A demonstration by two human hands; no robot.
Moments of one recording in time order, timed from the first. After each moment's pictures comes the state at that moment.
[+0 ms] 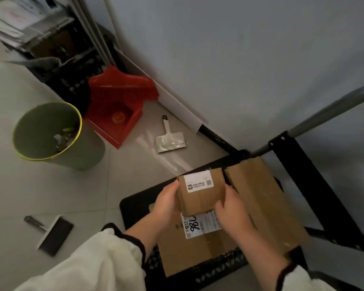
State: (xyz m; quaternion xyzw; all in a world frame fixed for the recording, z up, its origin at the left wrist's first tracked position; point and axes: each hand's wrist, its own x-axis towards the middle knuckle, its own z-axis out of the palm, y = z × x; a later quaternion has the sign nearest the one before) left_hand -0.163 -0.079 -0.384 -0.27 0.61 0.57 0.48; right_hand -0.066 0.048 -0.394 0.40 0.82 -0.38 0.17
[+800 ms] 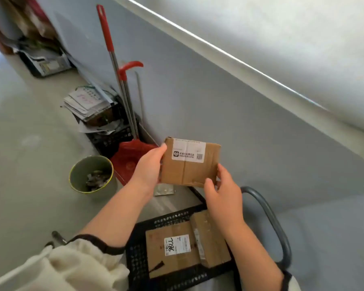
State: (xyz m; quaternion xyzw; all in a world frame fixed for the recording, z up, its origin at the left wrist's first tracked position) left_hand -0.199 -0.079 0.090 -0.07 0.66 0.69 0.29; right_hand -0.088 0.041 0.083 0.31 0.85 -0.43 -0.08
